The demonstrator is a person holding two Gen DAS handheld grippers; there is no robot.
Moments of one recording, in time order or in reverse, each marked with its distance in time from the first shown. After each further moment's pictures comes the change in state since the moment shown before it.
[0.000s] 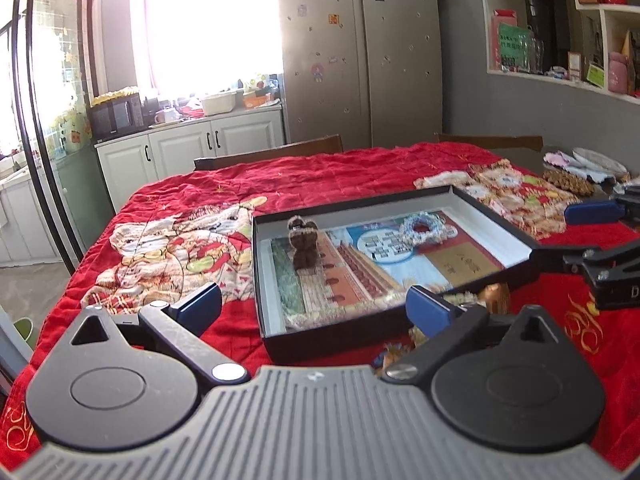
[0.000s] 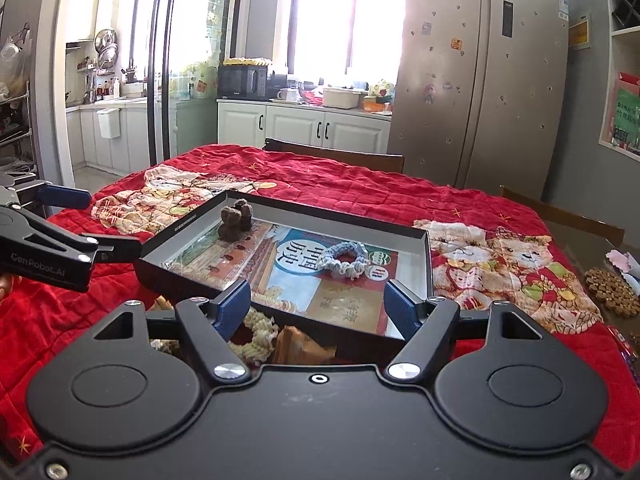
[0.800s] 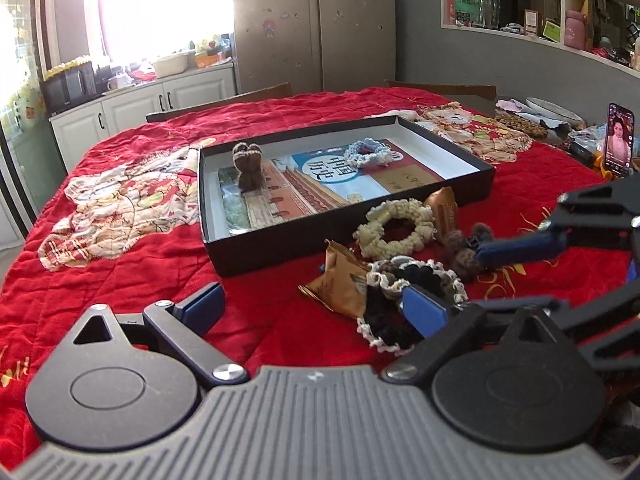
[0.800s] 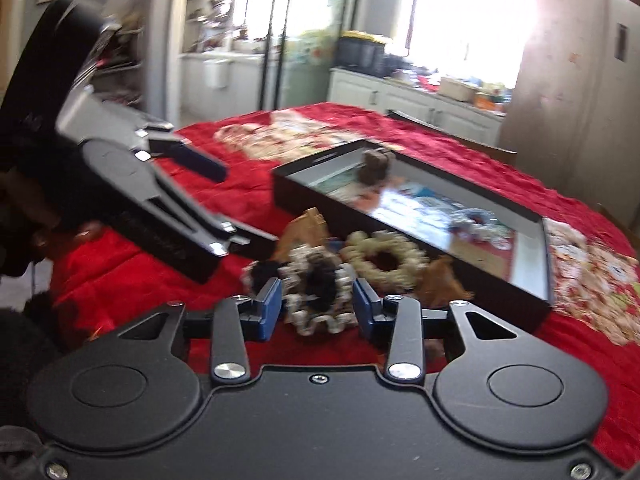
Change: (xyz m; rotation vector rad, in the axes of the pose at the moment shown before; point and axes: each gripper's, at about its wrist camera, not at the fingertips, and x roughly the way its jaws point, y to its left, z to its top) left arm -0.009 -0.013 -0.046 0.041 0.127 -0.147; right arm -0.011 0.073 -0.054 -0.255 0.079 0.293
